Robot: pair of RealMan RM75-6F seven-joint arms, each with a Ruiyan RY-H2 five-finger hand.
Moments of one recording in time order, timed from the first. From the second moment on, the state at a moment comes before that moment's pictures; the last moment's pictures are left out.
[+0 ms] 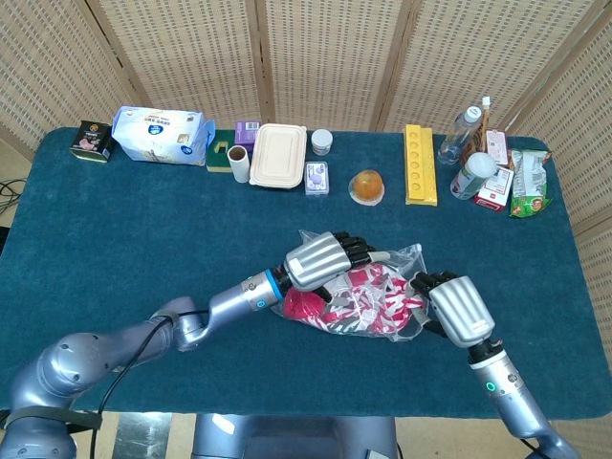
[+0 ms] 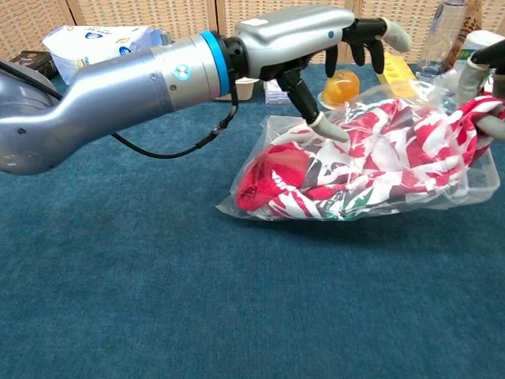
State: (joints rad) left arm -1.25 -1.78 -0.05 -0.99 1.59 1.09 -0.30; right arm 0.37 -1.28 0.10 -1.66 -1.64 1.32 -0.12
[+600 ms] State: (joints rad) left arm -1.18 -1.66 -0.05 -0.96 1.38 0.76 0.13; right arm 0.38 -1.28 0.08 -1.57 -1.61 1.29 -0.09
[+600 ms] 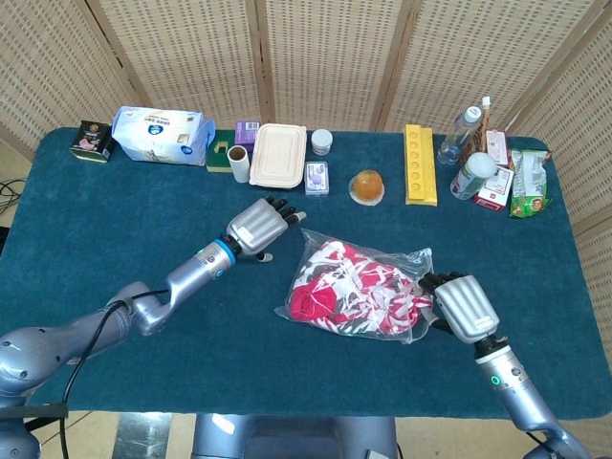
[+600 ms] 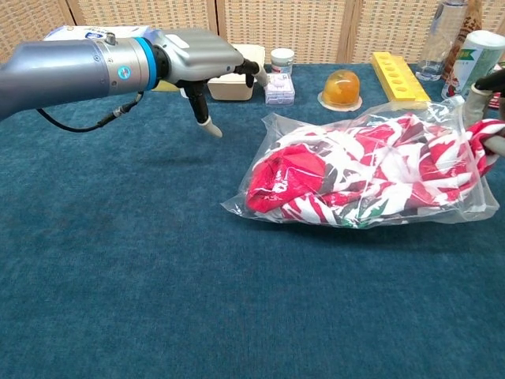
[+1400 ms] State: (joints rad) left arm -1.26 -1.93 -0.12 -0.67 1.40 0.67 0.03; right arm 0.38 -1.27 0.06 -1.56 -1.60 1.28 -0.07
